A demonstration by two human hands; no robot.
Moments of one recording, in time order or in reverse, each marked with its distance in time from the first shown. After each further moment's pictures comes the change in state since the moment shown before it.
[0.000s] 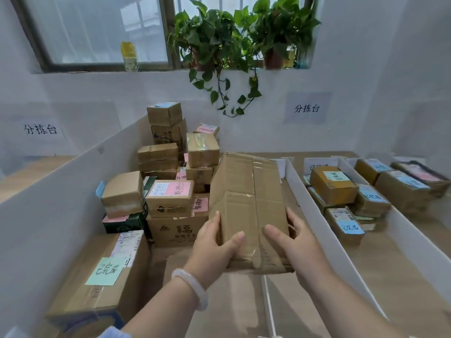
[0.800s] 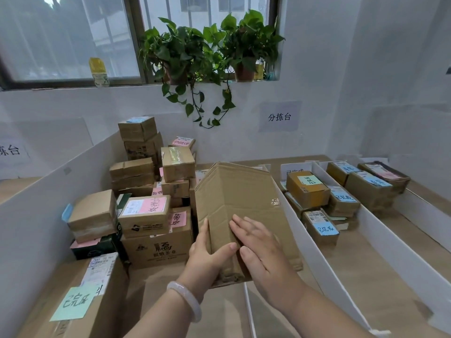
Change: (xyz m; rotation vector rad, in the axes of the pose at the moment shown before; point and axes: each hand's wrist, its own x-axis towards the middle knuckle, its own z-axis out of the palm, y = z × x) left_hand 0.009 0.020 0.031 -0.292 -0.074 -0.074; right_hand -0.019 -0.014 -0.004 -0.761 -0.187 -0.504
